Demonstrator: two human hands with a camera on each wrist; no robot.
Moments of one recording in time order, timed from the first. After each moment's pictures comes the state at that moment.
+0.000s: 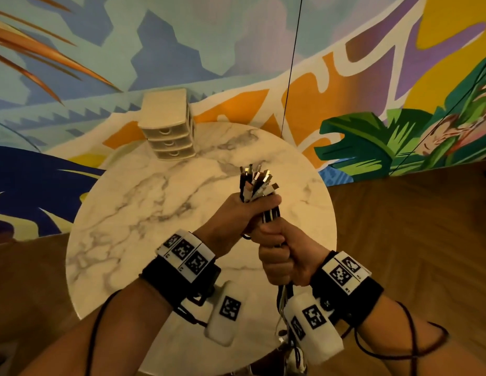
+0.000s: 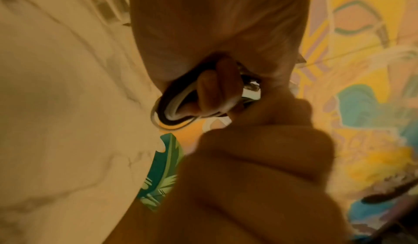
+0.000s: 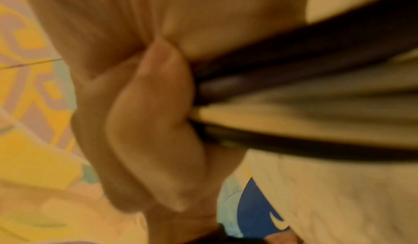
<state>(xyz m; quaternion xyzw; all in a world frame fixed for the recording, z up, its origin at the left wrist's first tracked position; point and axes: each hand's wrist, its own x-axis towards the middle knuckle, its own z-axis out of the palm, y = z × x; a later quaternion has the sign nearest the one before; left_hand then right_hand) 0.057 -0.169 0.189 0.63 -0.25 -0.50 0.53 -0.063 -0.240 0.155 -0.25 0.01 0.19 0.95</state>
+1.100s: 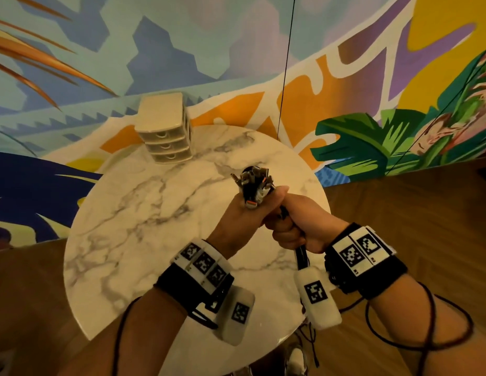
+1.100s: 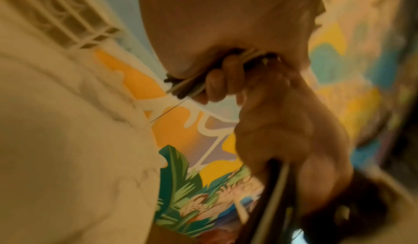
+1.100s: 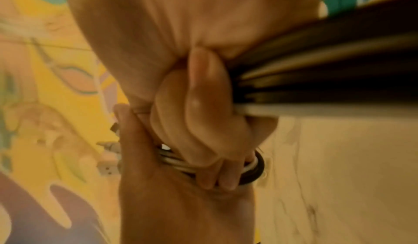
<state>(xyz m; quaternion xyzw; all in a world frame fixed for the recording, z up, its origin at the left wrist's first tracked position) 0.038 -0.176 0.185 0.59 -0.34 -0.41 0.60 -0.060 -0.265 0.206 -0.54 0.28 0.06 0.79</state>
